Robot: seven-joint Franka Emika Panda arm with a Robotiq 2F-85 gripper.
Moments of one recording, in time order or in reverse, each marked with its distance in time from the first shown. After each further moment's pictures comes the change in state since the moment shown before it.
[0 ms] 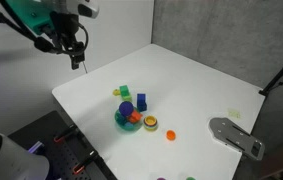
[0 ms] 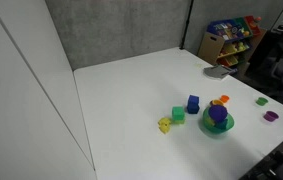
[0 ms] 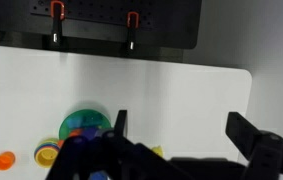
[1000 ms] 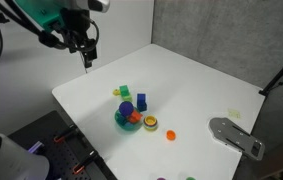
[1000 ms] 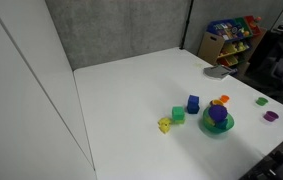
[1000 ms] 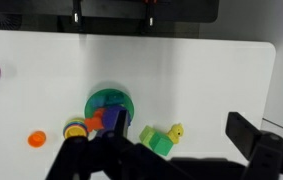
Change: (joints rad) arm -0.073 0.038 0.008 0.035 -0.046 0.080 0.000
